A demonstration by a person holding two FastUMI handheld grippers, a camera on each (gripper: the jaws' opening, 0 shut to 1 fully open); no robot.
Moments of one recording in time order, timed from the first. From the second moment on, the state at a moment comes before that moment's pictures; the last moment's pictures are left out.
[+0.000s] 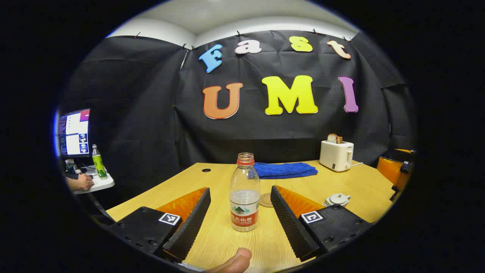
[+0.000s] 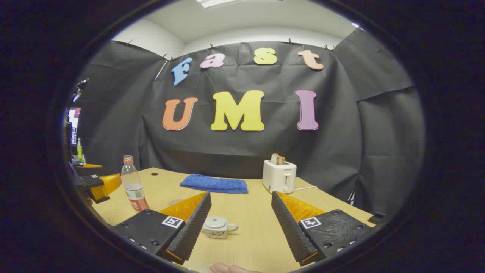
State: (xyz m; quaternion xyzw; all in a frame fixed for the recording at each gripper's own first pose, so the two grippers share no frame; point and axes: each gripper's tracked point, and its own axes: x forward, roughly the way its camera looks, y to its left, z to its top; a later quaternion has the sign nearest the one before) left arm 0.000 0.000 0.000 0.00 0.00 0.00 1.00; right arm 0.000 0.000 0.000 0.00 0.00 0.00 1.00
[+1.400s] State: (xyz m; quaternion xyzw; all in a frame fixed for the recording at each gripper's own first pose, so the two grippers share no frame) left arm 0.017 0.002 -0.016 0.02 0.01 -0.03 1.00; right arm 0.077 0.028 -0.075 -0.03 0.05 0.02 1.00
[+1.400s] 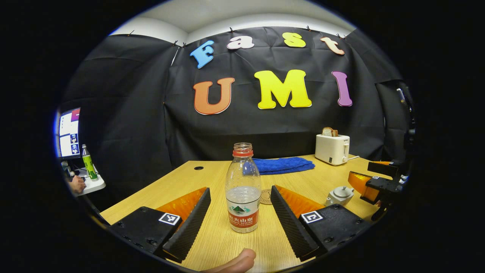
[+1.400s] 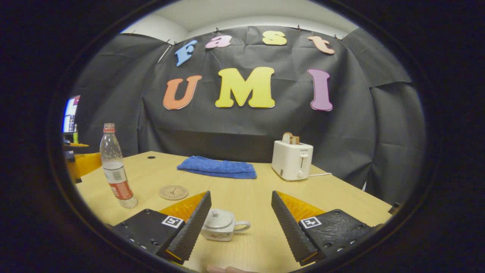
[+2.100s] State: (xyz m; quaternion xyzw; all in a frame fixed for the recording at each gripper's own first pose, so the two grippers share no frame) left arm 0.028 0.003 -0.037 0.02 0.04 -0.02 1.00; right arm 0.102 0.058 -0.097 -0.03 0.08 0.05 1.00
